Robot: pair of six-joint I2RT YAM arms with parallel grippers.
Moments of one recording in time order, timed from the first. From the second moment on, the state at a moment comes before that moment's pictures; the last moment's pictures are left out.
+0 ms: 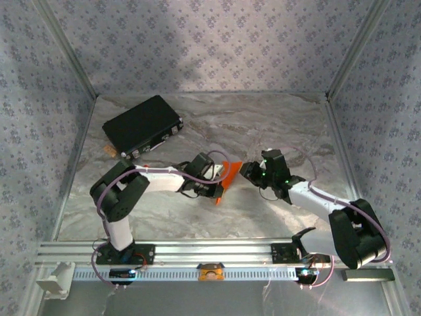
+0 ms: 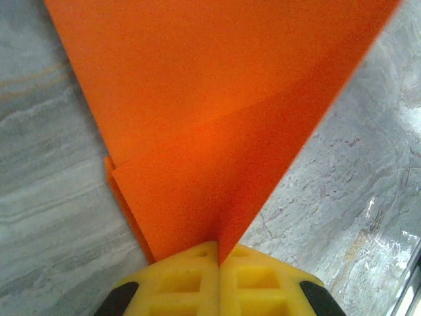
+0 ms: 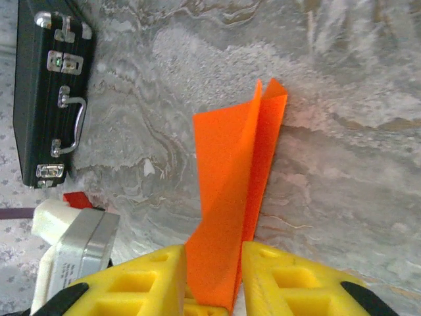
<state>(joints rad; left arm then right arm) -0.84 1.80 0.89 -0.07 0.45 -0.55 0.45 1.26 0.50 0.09 -0.28 0.95</state>
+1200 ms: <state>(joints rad) -0.76 1.83 0.75 0.26 0.62 -0.82 0.48 1.63 0.59 0.33 -0.52 0.88</state>
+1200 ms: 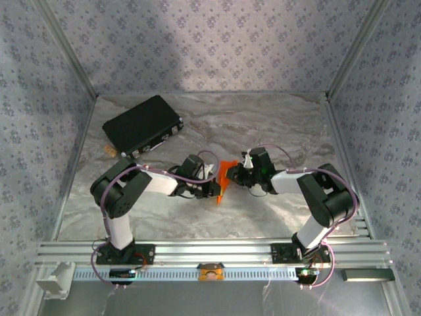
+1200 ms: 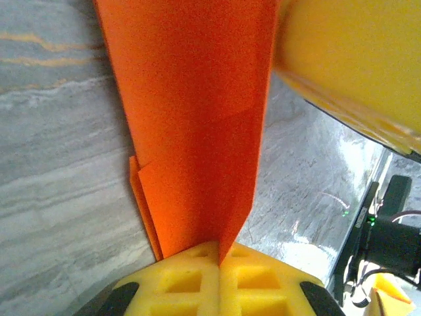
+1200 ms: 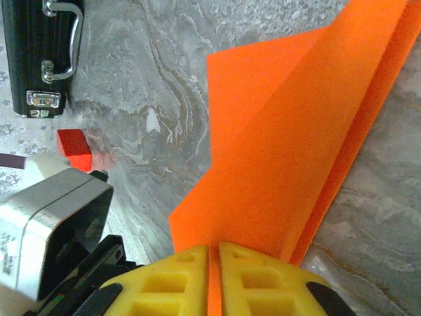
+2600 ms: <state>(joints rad) -0.73 1.85 0.66 0.47 0.65 -1.06 0.47 1.73 0.64 0.36 -0.65 0.87</state>
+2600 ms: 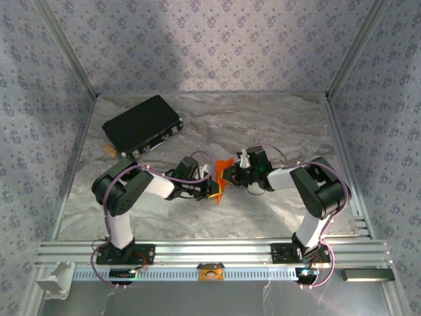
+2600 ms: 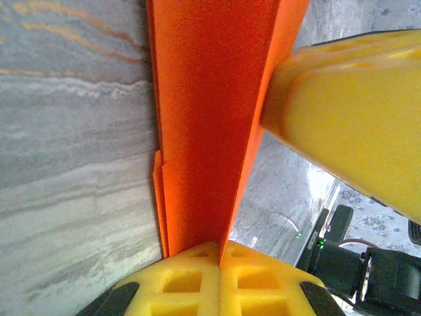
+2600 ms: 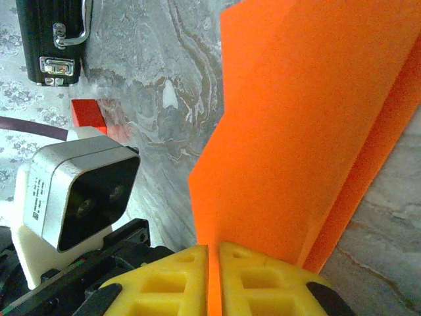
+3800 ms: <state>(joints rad) -0.73 1.86 0.66 0.49 0.65 -1.09 0.46 1.82 0.68 0.37 -0.68 0.86</state>
